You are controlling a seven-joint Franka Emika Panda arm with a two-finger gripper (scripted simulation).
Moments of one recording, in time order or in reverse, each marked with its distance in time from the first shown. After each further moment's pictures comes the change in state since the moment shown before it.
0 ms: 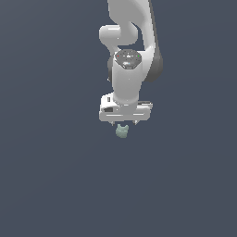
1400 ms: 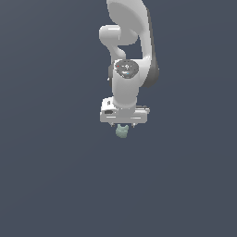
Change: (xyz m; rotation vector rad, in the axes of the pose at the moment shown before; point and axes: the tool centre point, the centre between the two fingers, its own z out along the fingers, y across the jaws) arm -0.013 0.003 0.034 -0.009 0.000 0.071
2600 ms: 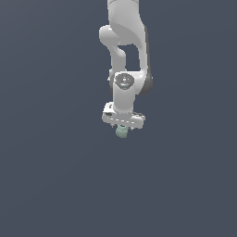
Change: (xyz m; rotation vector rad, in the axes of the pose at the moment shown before) arm -0.031 0.000 0.067 0.013 0.018 0.194
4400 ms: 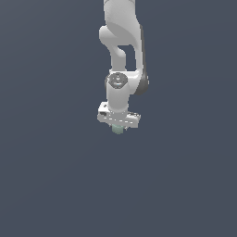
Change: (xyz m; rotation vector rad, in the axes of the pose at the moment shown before) arm 0.003 0.023 -0.002 0.001 -0.001 0.003
